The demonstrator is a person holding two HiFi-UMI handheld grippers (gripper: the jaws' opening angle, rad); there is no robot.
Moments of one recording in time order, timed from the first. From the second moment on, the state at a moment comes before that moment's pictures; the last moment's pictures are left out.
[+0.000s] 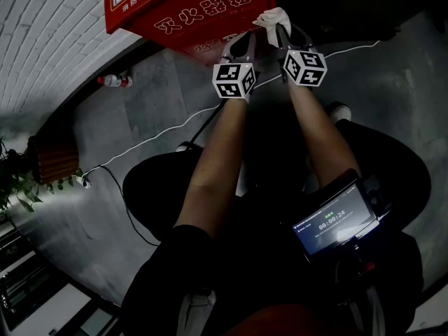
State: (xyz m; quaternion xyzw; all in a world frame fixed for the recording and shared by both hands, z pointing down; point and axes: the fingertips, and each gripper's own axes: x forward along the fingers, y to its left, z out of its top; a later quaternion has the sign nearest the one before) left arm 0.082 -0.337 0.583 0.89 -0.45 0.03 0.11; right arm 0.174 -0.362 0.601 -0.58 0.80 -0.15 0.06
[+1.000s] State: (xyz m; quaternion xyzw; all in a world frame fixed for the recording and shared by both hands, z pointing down) left arm -0.112 -0.296 0.665 0.81 -0.55 0.07 0.19; right arm -0.064 -0.311 0.665 -0.42 0.89 -0.17 -0.03
